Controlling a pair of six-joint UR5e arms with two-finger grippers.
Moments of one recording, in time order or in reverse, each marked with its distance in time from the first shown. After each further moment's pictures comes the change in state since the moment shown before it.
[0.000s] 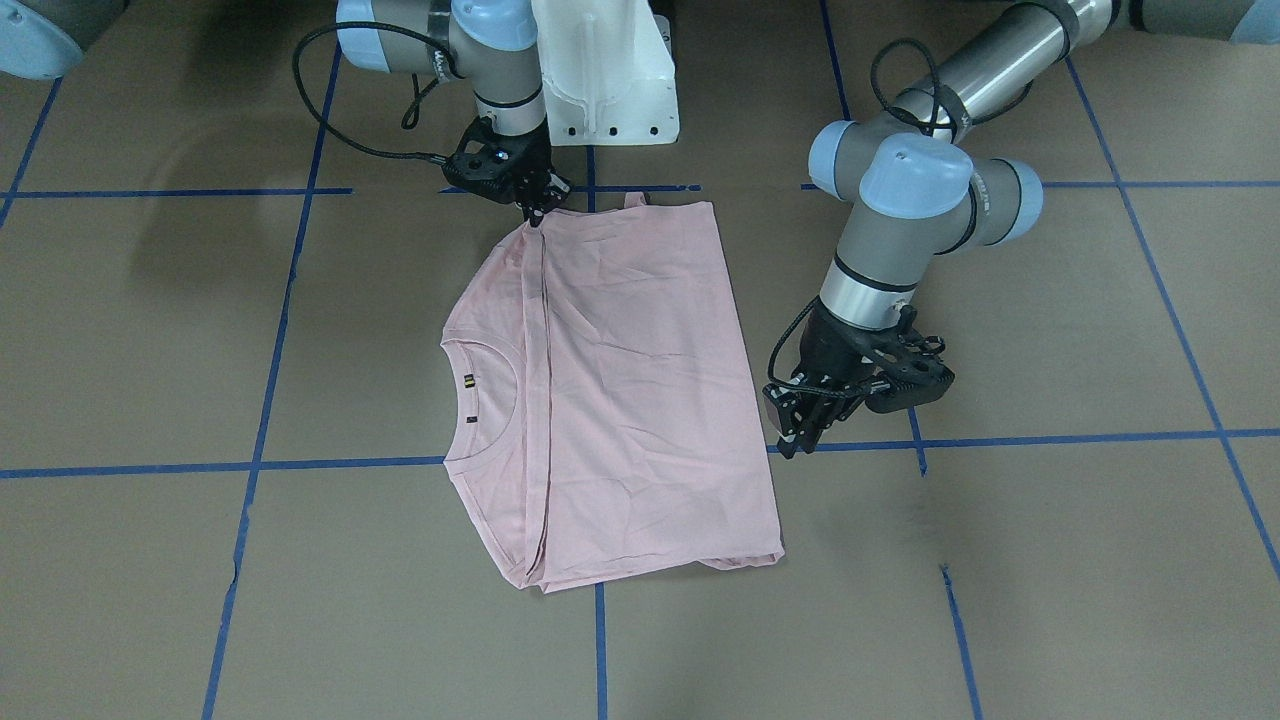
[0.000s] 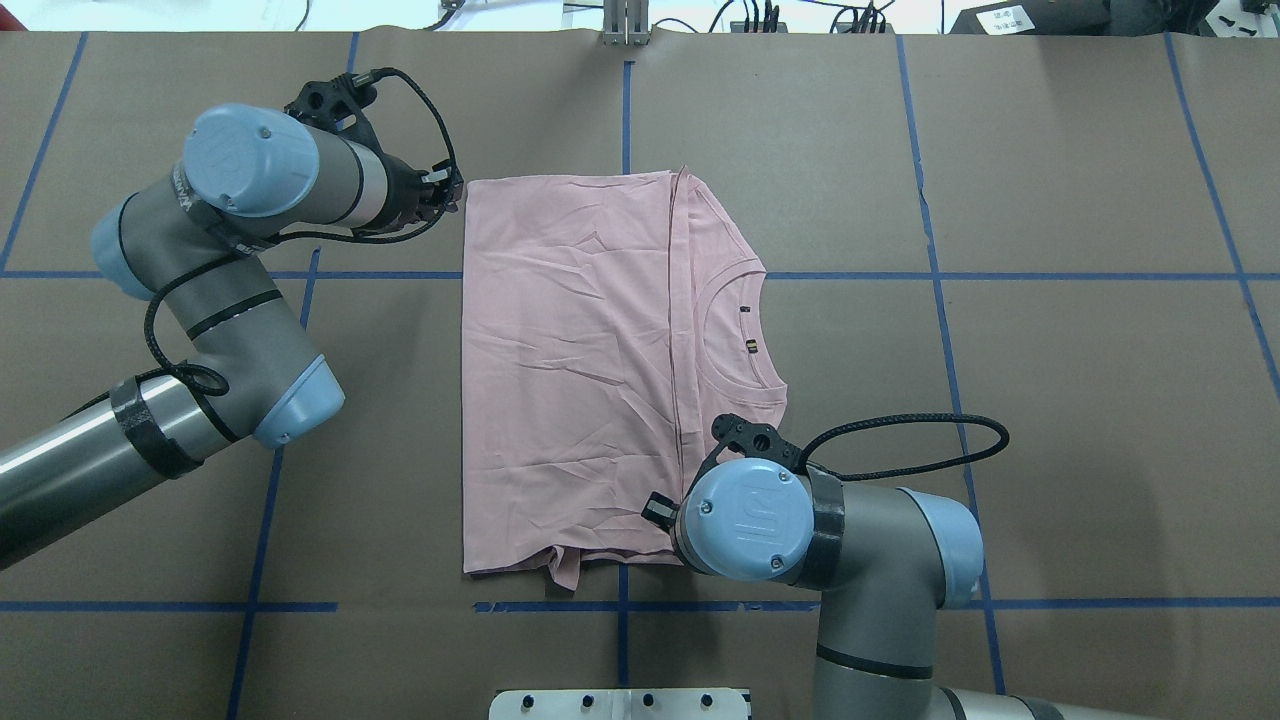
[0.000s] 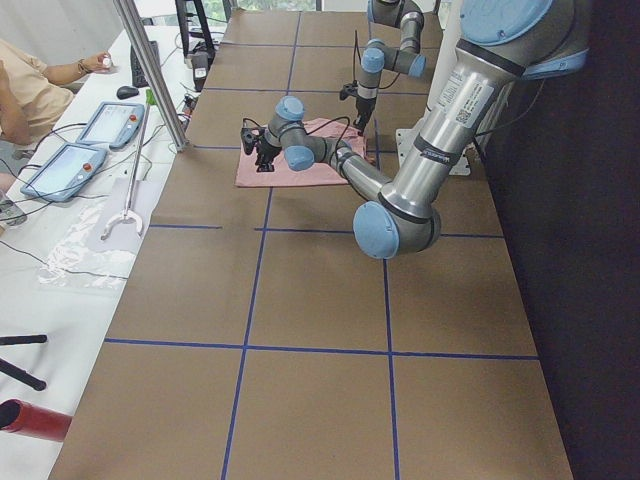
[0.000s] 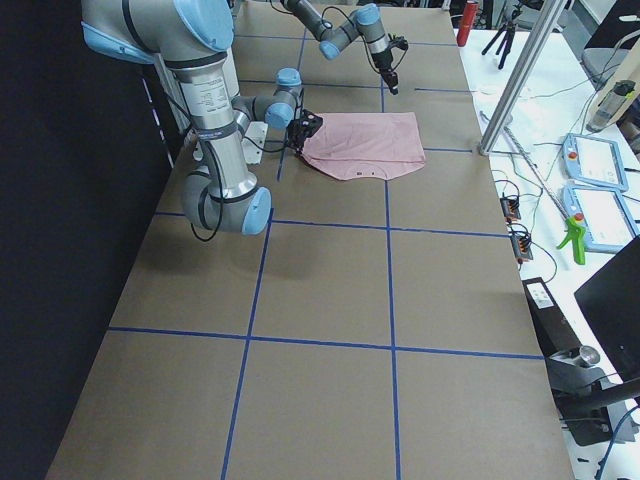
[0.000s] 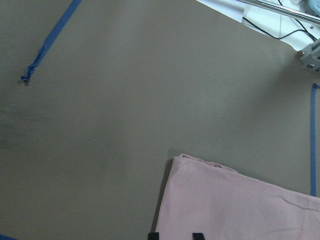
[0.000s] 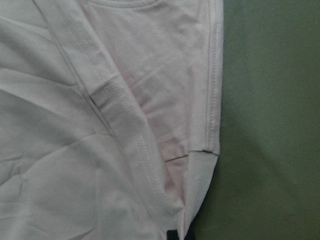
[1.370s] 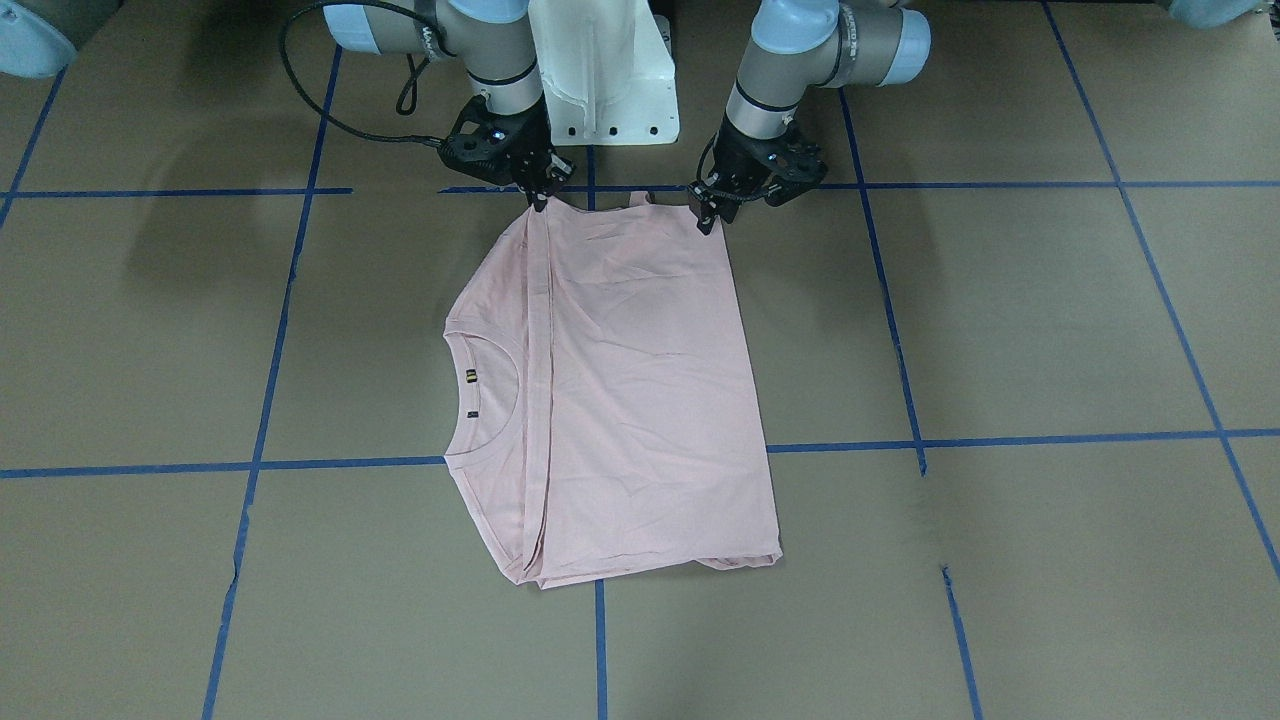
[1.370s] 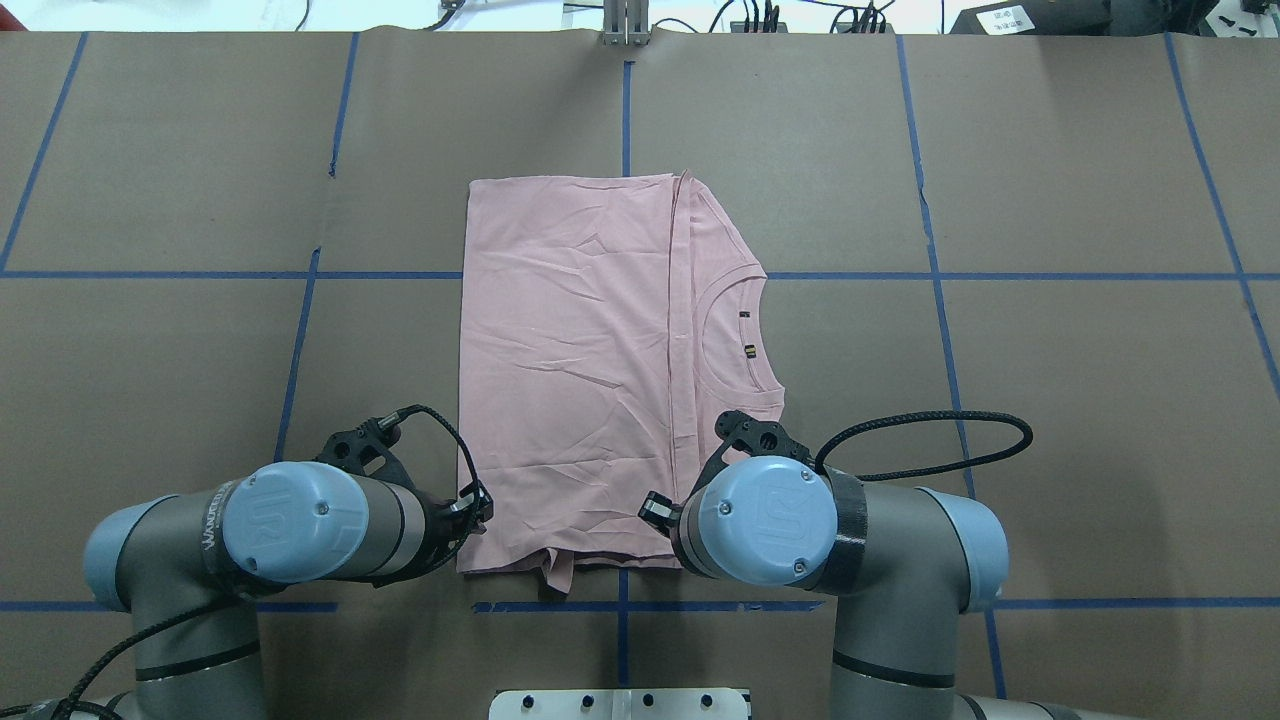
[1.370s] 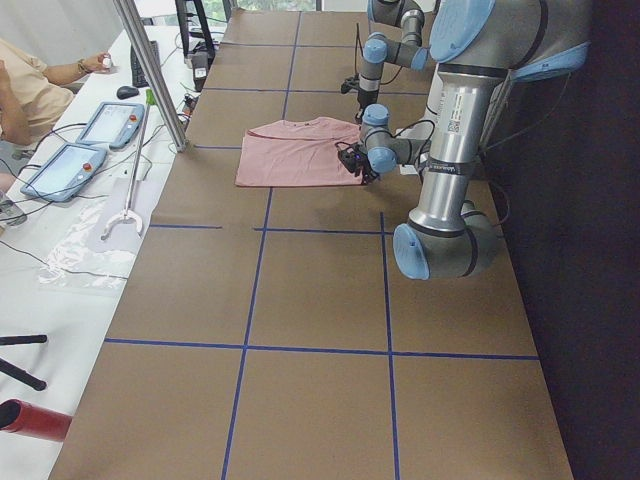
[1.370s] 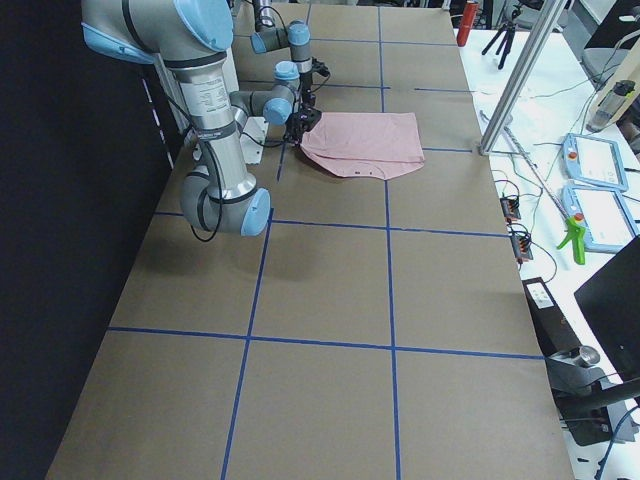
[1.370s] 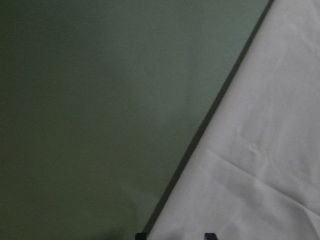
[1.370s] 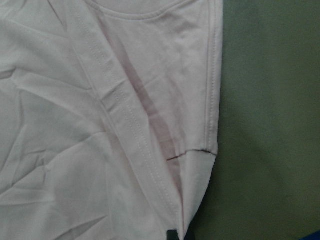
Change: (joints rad) left arm 0.456 0.263 -0.384 0.264 0.049 -0.470; right arm 0.001 -0.011 0.049 0.000 0.005 0.010
